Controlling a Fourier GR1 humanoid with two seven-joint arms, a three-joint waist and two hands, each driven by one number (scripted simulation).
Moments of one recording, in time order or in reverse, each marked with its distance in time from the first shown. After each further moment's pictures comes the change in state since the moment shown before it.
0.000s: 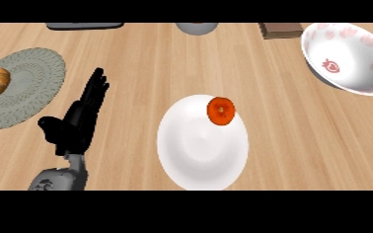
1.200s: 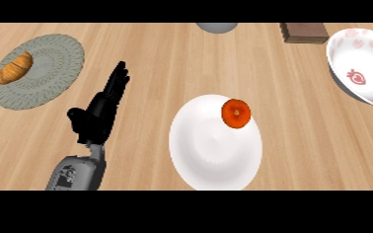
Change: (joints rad) left arm -0.087 -0.056 -0.045 0.079 -0.033 -0.022 -0.032; right arm -0.605 0.101 0.231 0.483 0.419 -0.192 0.210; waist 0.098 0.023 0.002
